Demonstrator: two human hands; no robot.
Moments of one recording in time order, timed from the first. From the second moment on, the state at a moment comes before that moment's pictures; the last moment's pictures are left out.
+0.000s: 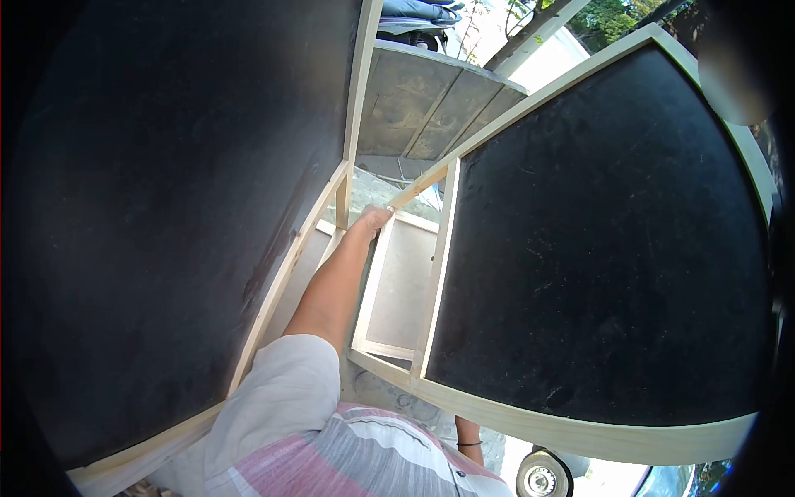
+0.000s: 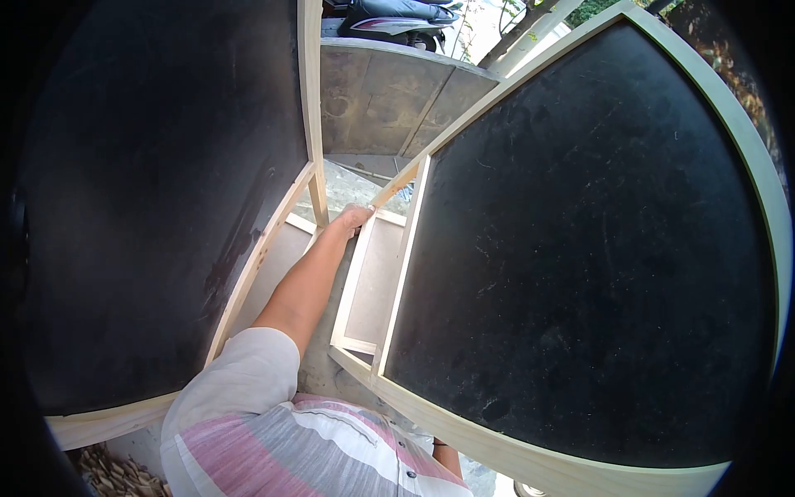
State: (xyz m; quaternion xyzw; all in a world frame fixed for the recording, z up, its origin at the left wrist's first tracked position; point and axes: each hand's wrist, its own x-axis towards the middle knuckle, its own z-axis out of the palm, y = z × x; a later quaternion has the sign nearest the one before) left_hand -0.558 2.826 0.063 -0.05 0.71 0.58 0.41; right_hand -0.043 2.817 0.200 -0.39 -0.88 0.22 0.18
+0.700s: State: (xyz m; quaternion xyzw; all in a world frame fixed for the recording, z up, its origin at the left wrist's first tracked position) left_hand -0.362 2.672 0.073 0.04 0.79 0.49 0.37; right_hand -0.041 2.823 0.219 -0.38 -0.78 0.42 0.25
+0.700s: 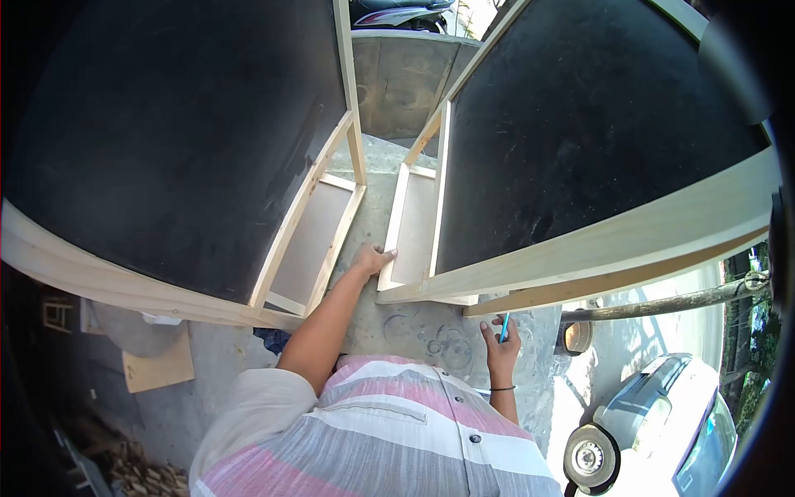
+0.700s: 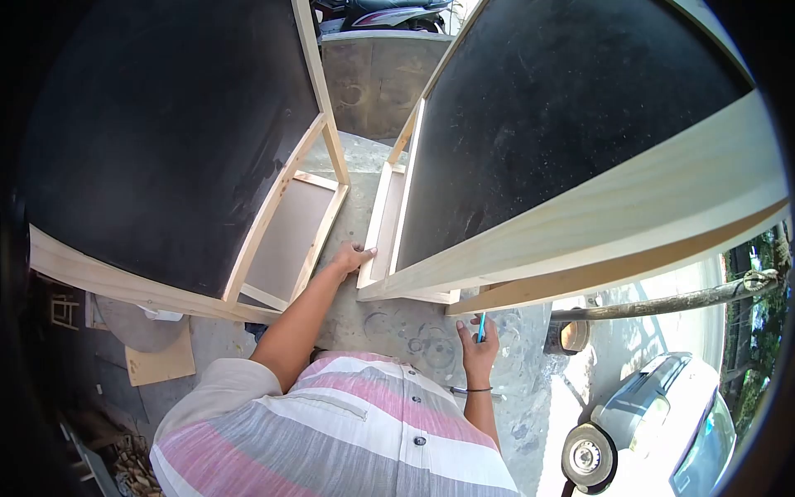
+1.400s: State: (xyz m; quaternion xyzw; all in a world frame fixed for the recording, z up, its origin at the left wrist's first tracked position) left_hand -0.339 2.630 0.050 0.12 0.81 0.43 0.38; right_hand -0.001 2.833 0.197 -0.35 -0.76 0.46 0.31
